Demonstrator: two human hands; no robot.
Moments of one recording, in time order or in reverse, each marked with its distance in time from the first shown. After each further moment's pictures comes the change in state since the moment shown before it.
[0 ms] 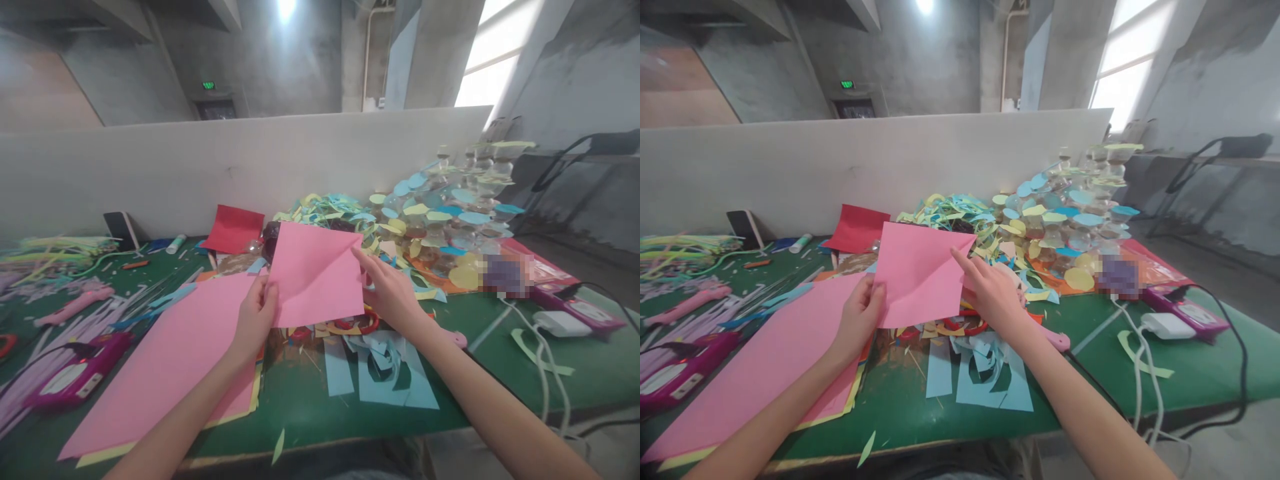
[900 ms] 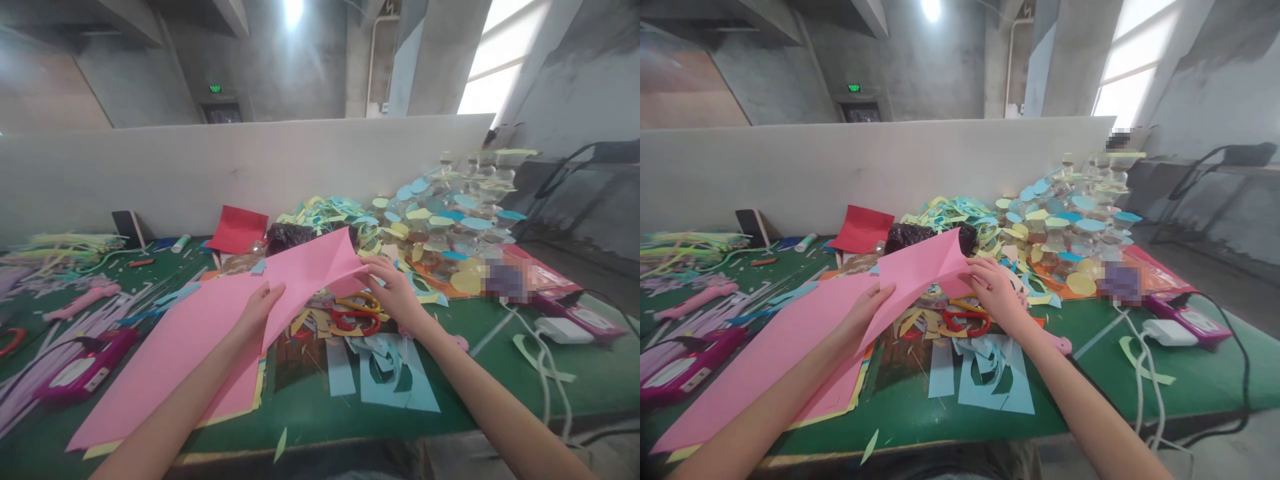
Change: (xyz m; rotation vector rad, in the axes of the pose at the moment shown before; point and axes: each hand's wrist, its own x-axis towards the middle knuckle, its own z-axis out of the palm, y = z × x) left_hand 0.012 0.003 -0.003 -0.475 -0.145 -0.451; right_hand 0.010 0.000 -0.001 0.634 0.036 0.251
